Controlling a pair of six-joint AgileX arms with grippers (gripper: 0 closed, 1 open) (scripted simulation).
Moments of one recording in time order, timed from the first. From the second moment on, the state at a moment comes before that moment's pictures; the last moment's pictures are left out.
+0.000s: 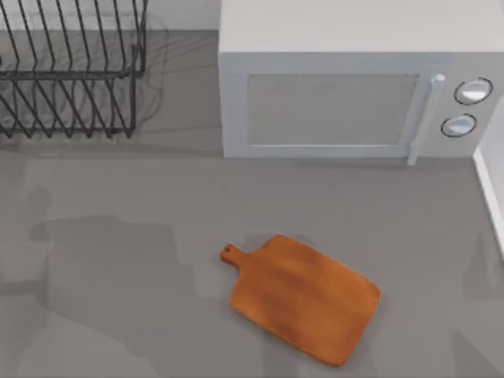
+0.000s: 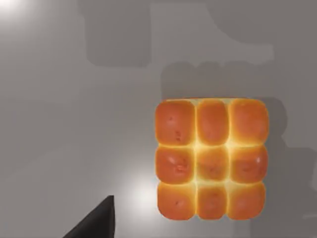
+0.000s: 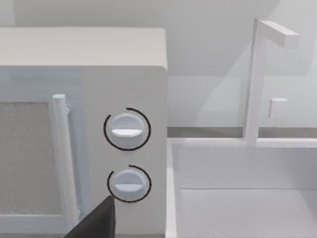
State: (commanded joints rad) left arm 0.25 1.67 1.14 -0.89 -0.01 0.14; right arm 0.00 0.00 0.00 0.00 0.00 0.00
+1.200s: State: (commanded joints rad) left arm 0.28 1.94 1.09 -0.72 0.00 0.15; right arm 0.00 0.00 0.00 0.00 0.00 0.00
